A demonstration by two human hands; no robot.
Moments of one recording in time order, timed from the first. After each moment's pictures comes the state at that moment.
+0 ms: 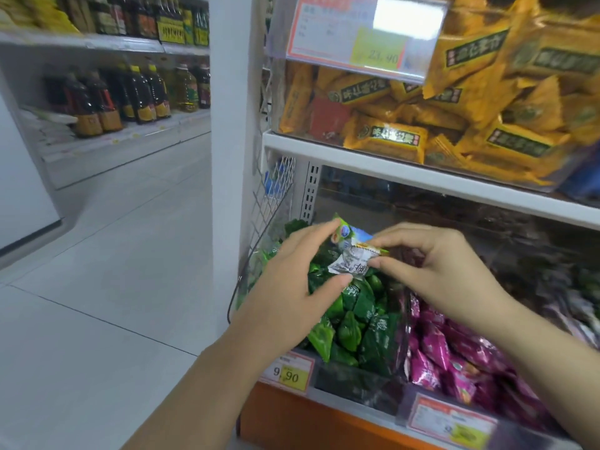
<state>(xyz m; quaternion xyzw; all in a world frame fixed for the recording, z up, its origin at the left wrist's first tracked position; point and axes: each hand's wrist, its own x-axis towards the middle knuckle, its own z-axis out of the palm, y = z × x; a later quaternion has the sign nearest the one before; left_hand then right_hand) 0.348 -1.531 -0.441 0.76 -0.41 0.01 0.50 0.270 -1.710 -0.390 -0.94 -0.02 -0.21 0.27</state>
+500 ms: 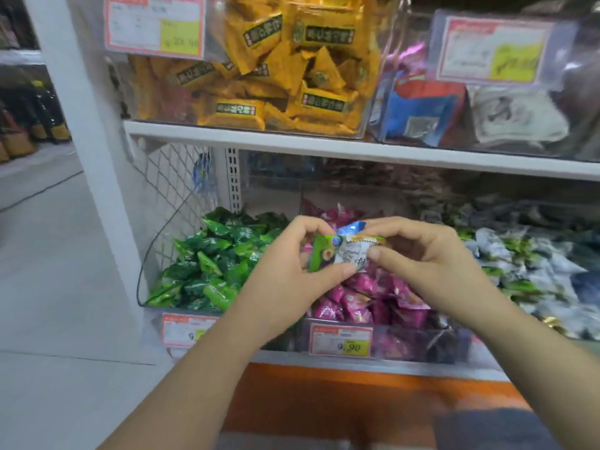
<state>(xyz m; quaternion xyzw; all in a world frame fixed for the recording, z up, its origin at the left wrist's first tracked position) 0.259 -1.593 -0.421 0.66 -0.42 -0.16 0.60 0.145 -1.742 -0.400 -0.85 0.05 -0.27 0.46</state>
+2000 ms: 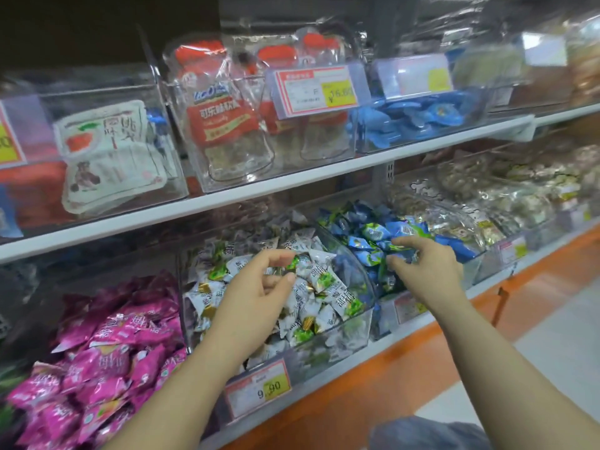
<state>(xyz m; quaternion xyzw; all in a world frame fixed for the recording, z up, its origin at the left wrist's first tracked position) 0.102 -1.813 -0.411 0.67 -0.55 -0.19 0.46 -0.092 -1.964 -0.449 -0.68 0.60 -0.37 0.18</state>
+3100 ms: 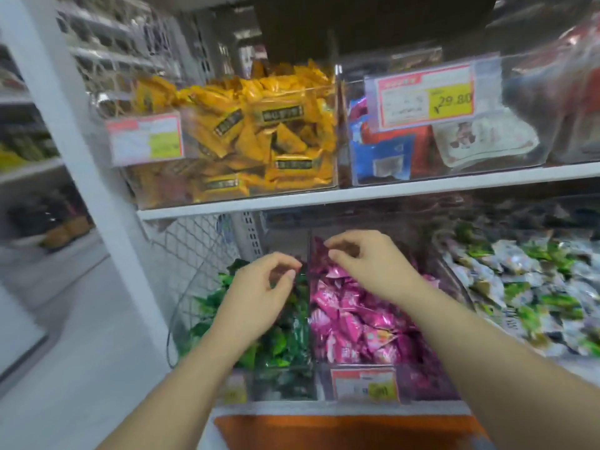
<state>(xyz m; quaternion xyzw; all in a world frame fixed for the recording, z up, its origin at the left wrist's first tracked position) 0.323 -1.597 -0.419 0.79 -0.45 0.03 0.41 0.225 -1.761 -0.406 -0.89 0.15 -0.27 0.34</state>
